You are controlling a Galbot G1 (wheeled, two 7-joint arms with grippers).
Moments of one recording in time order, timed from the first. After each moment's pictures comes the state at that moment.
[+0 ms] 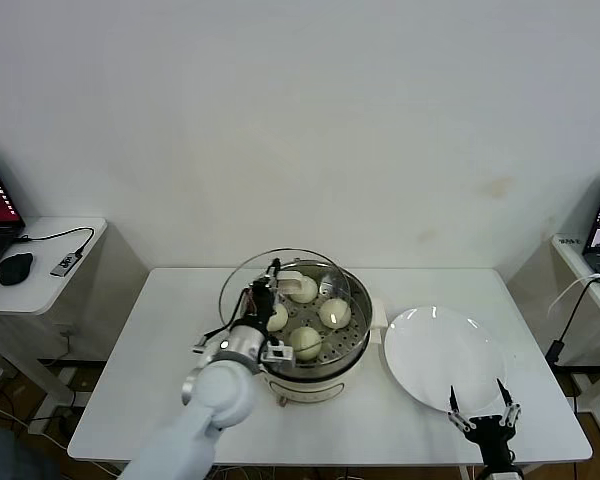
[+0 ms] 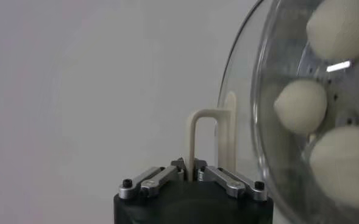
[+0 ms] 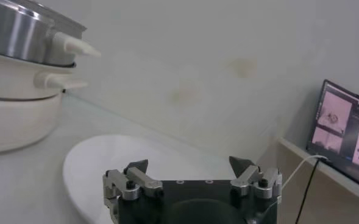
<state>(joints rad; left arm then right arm) 0.91 -1.24 0.01 -1.90 1.22 0.41 0.27 -1.62 1.57 0.86 1.83 -0.26 0.25 -0.11</state>
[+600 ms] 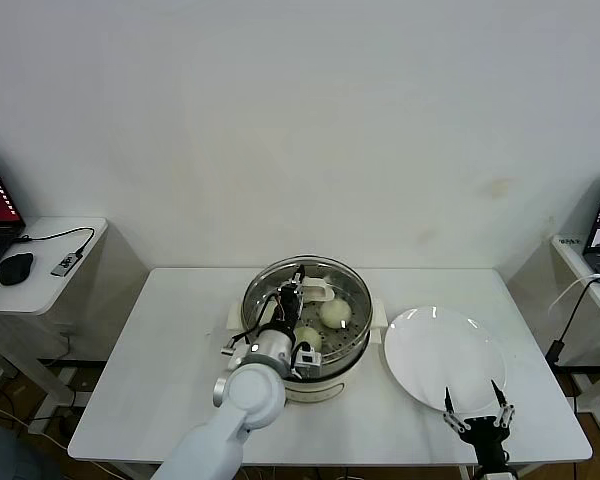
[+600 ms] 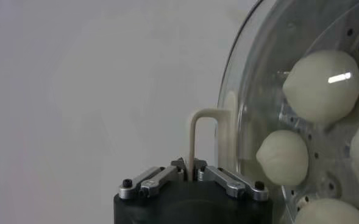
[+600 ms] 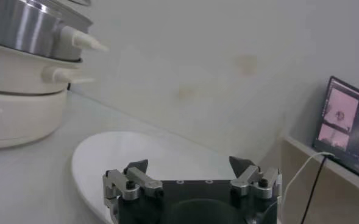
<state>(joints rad) 0.90 -1.33 0.06 -1.83 1.32 0.40 0.29 -1.62 1.57 0.85 1.81 -0.27 0.26 -0.10</state>
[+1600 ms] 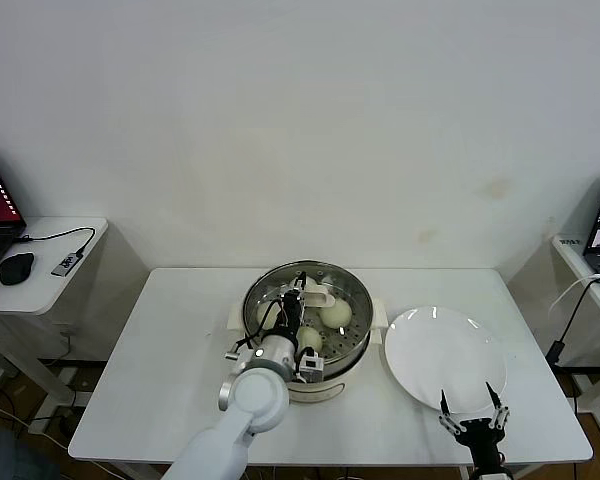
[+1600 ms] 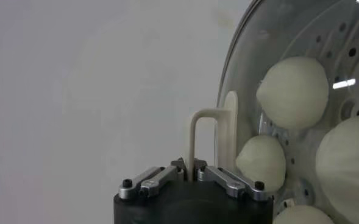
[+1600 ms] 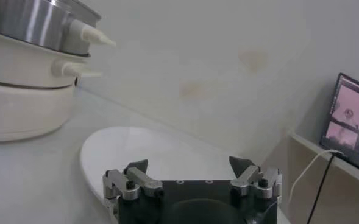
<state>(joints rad) 0.92 -1.36 0.06 -1.79 1.35 0.38 0.28 -1.61 1.57 0.84 1.80 -0.28 0.26 -0.11</state>
